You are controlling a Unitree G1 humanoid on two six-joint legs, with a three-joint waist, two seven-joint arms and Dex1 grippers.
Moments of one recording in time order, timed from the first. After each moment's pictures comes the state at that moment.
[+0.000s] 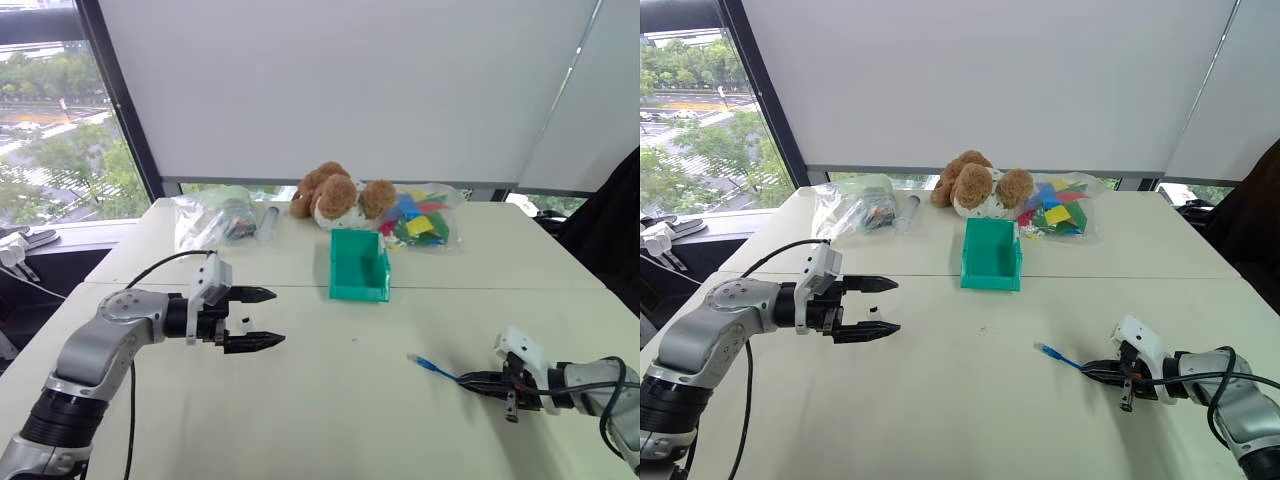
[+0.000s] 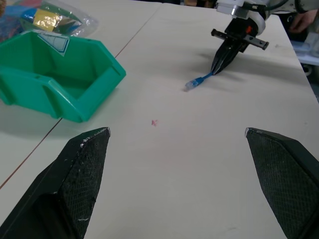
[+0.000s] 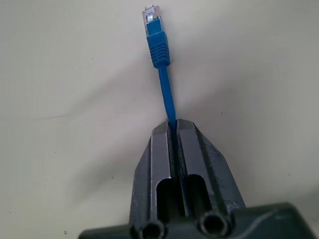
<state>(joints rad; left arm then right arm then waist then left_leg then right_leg) -0.48 0.75 0.01 -0.12 -0.54 0.49 -1.20 -0.13 -0.92 -0.05 0.17 0.24 0.17 1.15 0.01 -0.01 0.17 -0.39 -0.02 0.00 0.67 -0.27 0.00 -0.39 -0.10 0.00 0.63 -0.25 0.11</state>
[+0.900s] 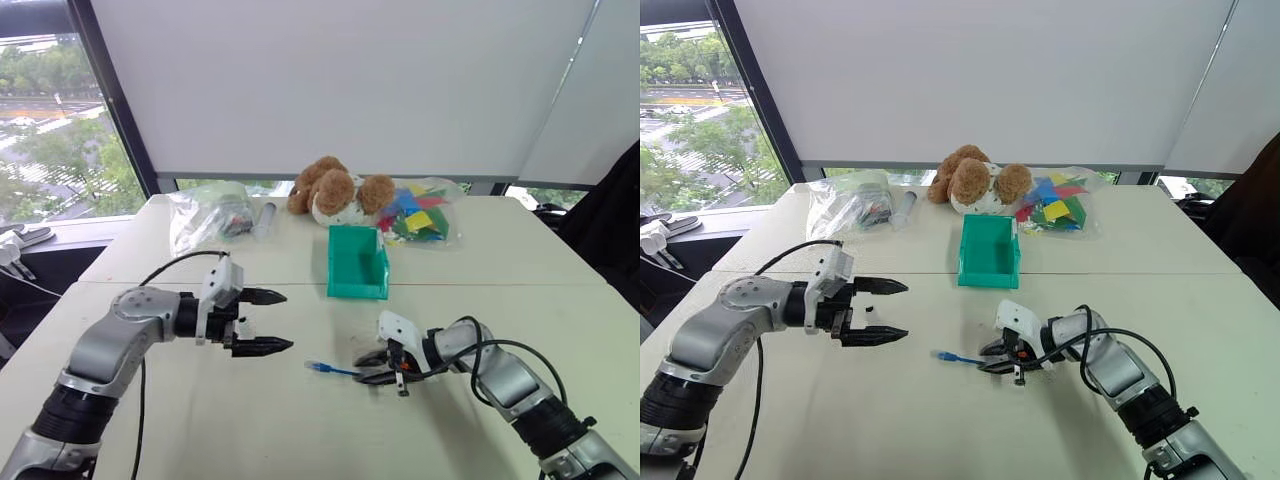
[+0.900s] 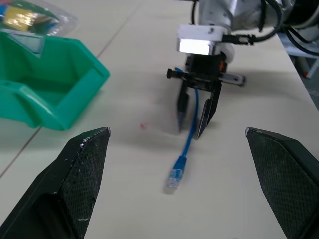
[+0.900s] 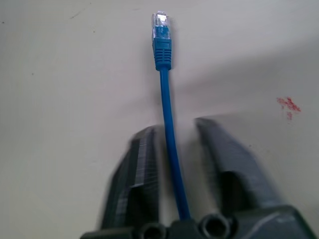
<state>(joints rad) -0.53 0.71 -0.09 -0.11 -0.49 0.42 -1.27 -0.50 -0.66 0.34 0.03 0.10 0.34 1.17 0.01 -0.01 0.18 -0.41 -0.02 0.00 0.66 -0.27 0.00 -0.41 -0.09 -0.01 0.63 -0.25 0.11</state>
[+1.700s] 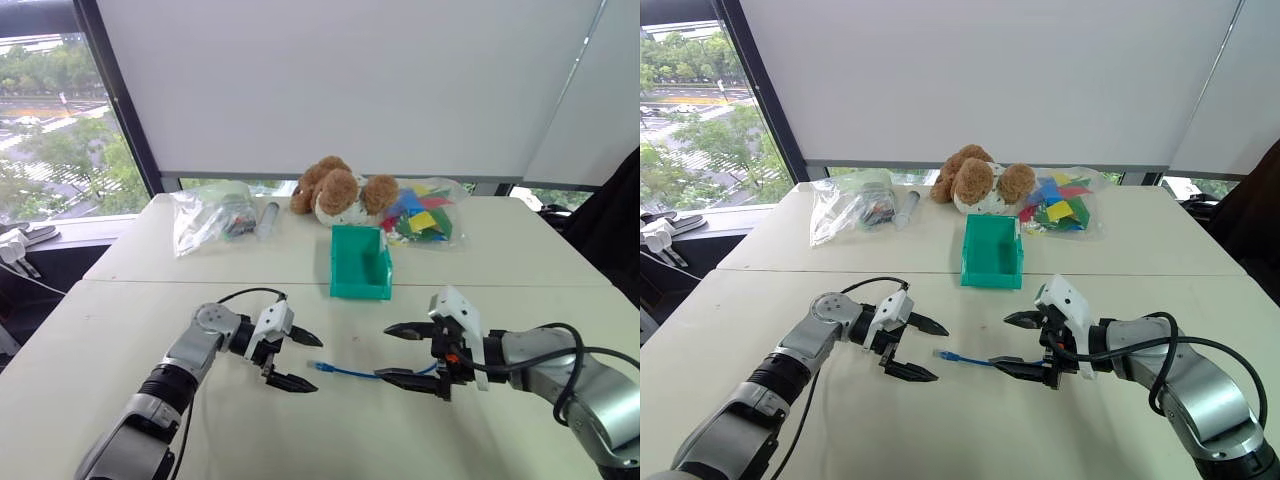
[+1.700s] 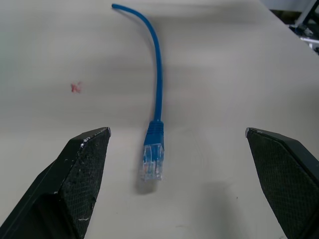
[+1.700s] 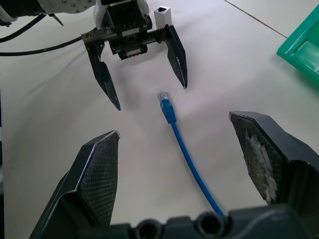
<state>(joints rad) -0.72 0.42 -0.30 0.64 -0.19 -0.09 -1.52 -0.25 -0.78 -0.06 -0.59 0.49 0.82 0.93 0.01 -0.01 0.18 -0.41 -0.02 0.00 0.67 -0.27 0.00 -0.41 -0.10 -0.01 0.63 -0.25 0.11</state>
